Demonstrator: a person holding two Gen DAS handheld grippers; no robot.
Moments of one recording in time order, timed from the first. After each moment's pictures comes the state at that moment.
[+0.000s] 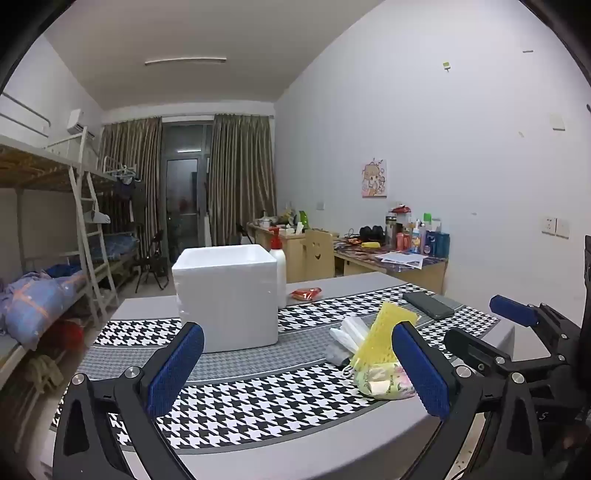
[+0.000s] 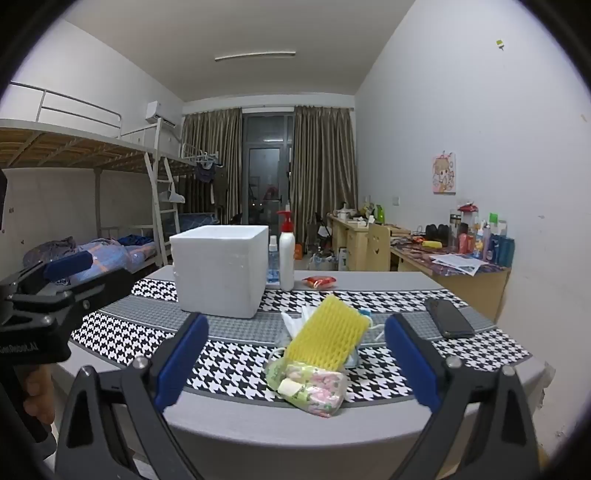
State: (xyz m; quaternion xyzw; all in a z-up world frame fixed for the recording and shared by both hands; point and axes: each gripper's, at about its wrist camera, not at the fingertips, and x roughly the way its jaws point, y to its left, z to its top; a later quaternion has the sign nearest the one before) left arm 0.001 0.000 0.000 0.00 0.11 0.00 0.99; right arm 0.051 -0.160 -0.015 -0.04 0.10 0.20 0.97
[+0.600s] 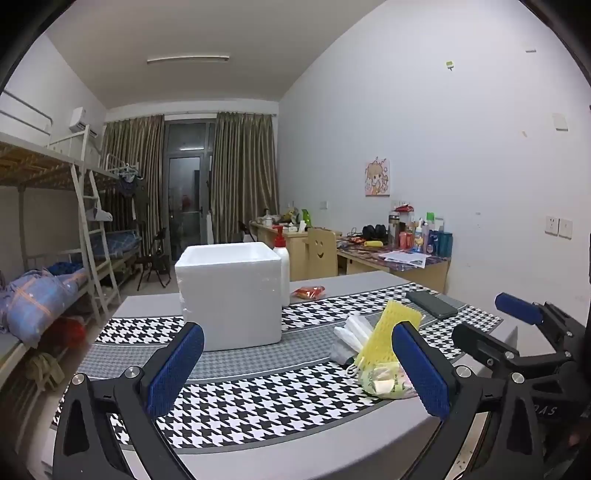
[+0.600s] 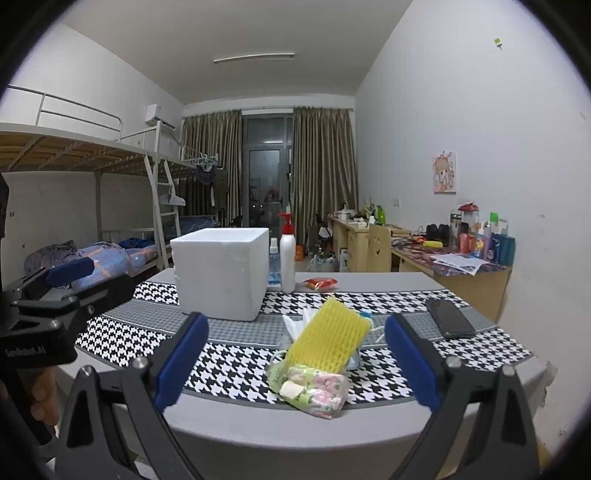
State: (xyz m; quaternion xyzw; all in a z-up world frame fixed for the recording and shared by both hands) left arm 0.004 0.003 -0.002 0.00 0.11 0.01 0.99; right arm 0.050 -0.160 -0.012 -0.03 0.09 0.21 0.97
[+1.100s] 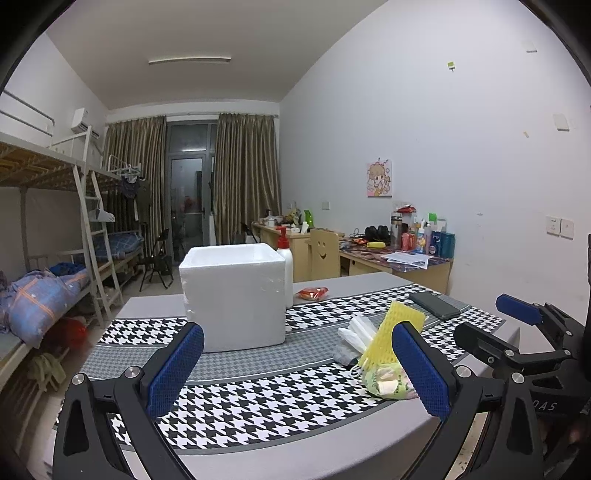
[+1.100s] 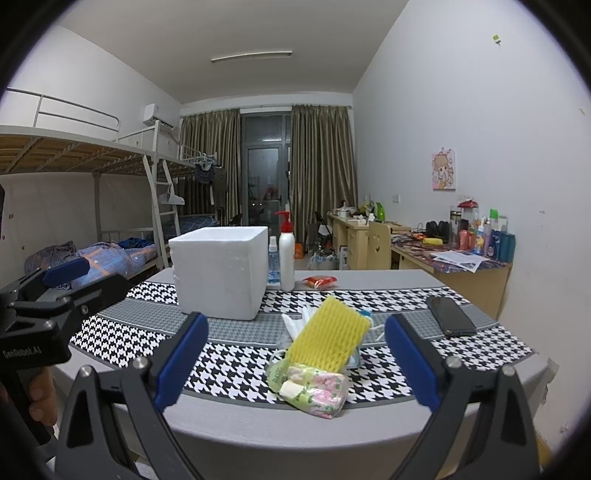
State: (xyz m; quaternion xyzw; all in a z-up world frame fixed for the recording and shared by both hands) left arm 0.004 0.005 0.000 0.00 0.10 0.01 0.99; right arm 0.054 -0.162 -0.013 -0.03 0.10 0.21 0.97
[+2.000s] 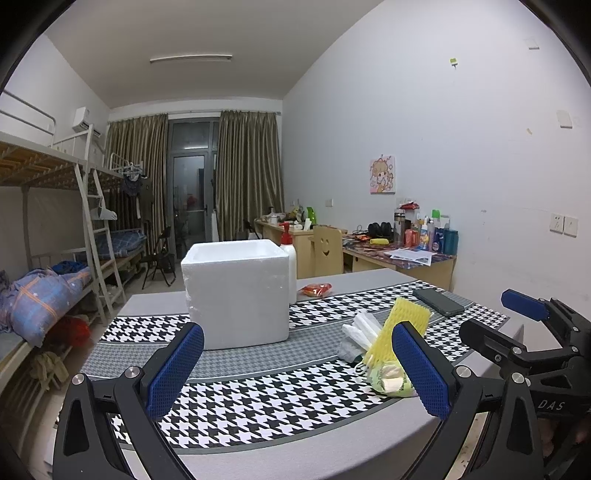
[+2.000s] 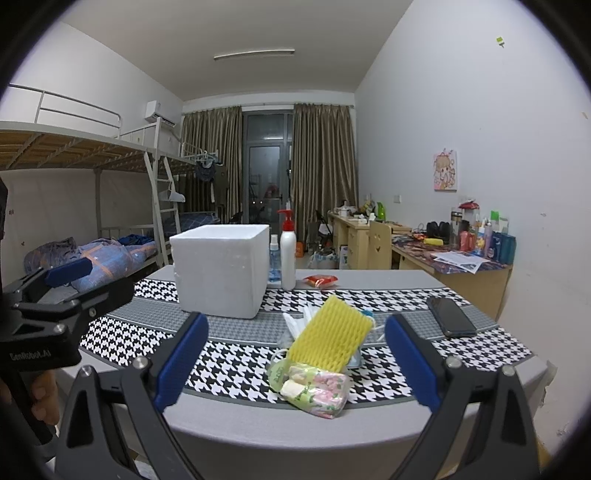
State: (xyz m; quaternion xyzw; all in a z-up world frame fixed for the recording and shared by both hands) left arm 0.005 0.007 -0.004 0.00 0.11 0.02 0.99; right arm 0.051 -0.156 -0.012 -0.03 0.10 0.21 0.97
